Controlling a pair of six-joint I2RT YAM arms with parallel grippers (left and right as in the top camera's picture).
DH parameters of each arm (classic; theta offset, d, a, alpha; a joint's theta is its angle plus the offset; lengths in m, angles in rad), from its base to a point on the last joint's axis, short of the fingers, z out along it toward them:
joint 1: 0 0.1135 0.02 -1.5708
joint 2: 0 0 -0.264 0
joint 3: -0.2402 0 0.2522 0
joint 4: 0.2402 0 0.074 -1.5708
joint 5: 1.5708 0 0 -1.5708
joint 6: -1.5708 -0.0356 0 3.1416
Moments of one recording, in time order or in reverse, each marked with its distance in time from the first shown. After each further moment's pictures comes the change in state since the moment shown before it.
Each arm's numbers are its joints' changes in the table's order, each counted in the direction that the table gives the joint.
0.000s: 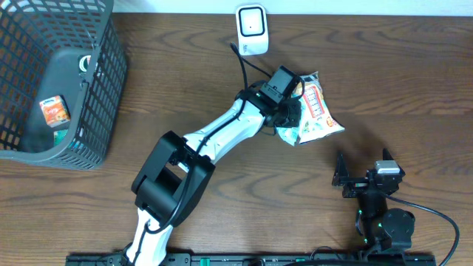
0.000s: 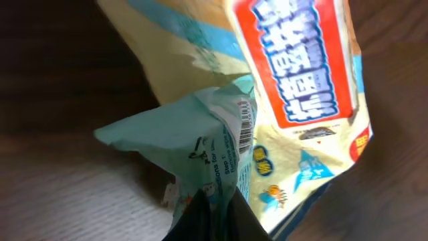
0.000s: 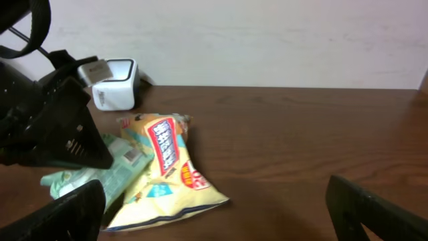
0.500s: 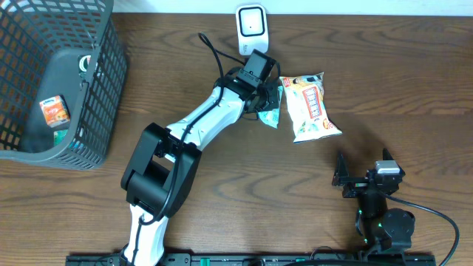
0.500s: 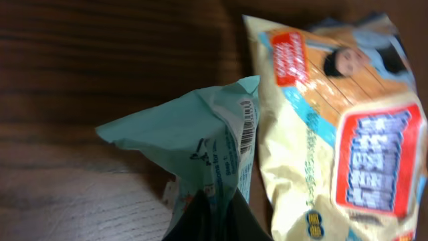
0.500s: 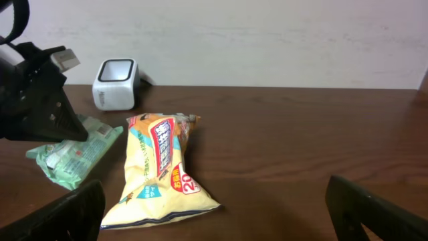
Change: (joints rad) left arm 0.122 0.000 0.000 -0.007 -0.055 0.080; right arm 0.000 0.000 0.000 0.000 0.000 0.000
